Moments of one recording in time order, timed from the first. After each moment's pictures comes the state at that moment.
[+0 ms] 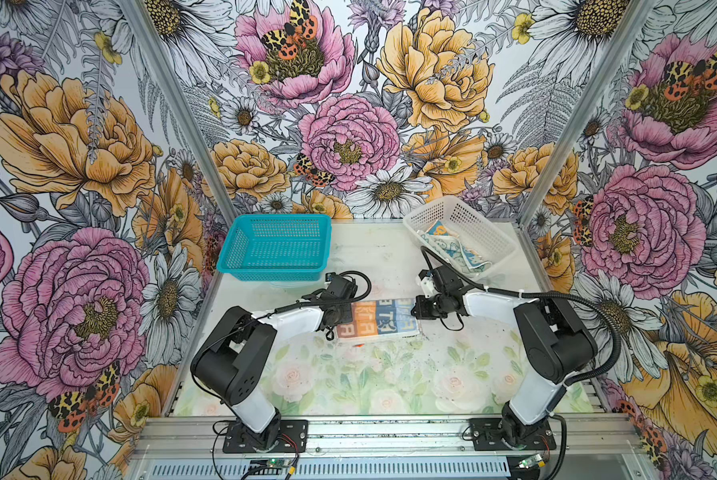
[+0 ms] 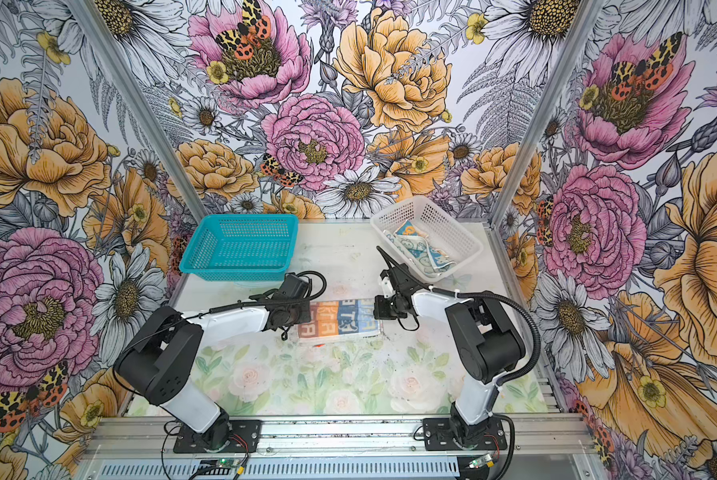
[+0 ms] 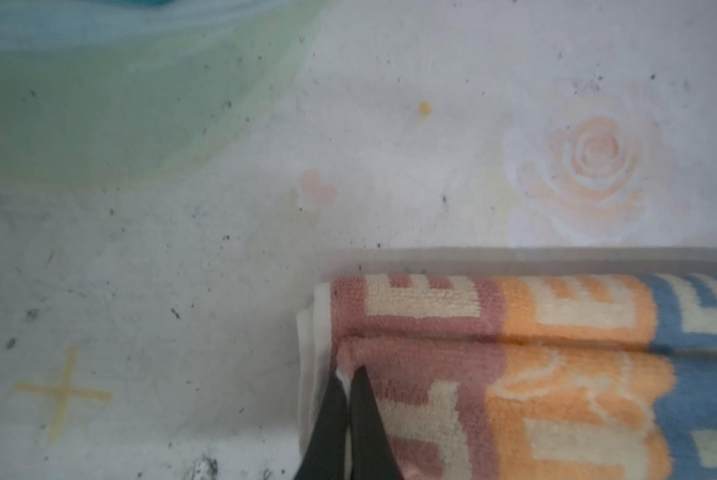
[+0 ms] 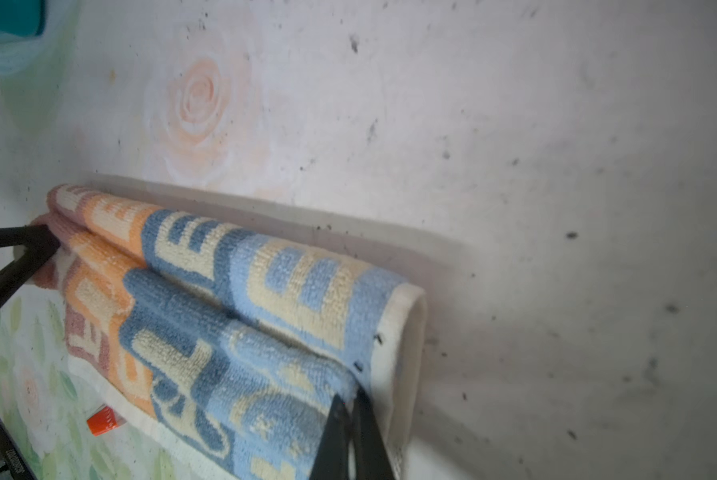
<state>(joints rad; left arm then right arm) -0.55 1.64 0.89 -0.28 -0.23 -0.59 0.38 1.77 0.96 -0.27 -0.38 0.35</state>
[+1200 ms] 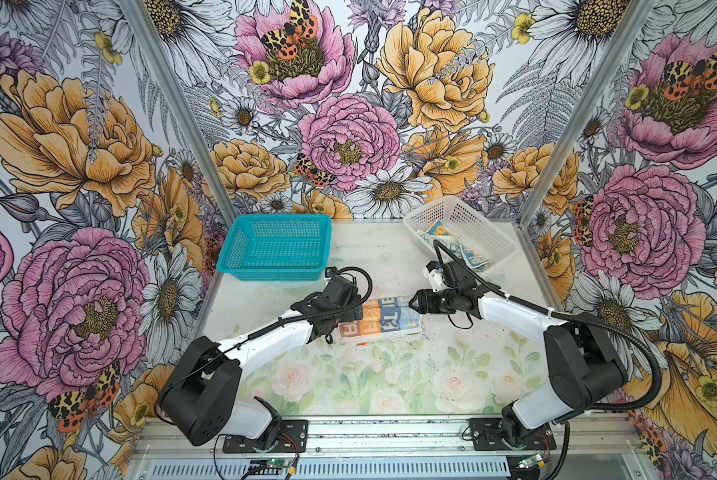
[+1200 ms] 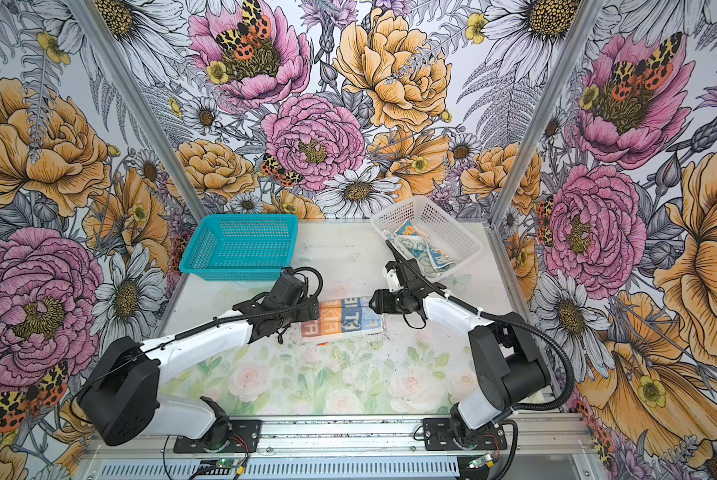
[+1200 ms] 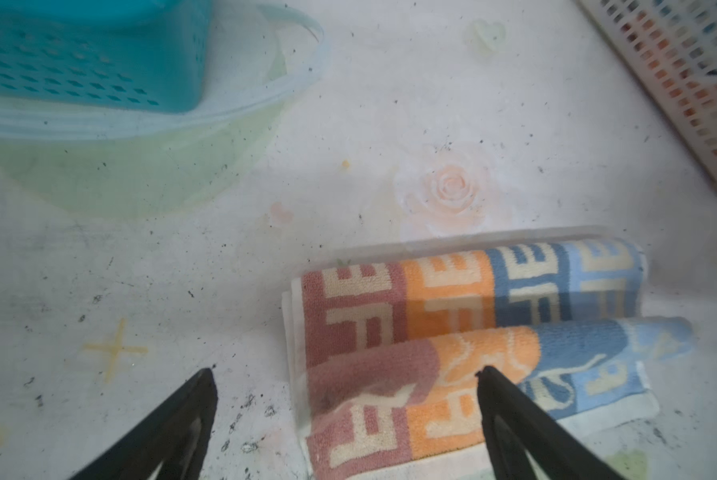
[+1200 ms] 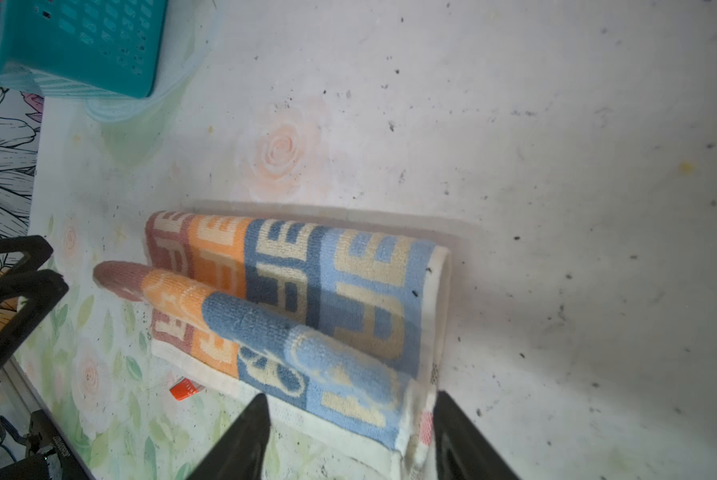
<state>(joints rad) -0.65 1.37 0.83 -0.31 -0.27 -0.62 0.40 1.54 0.91 -0.33 -0.37 0.35</state>
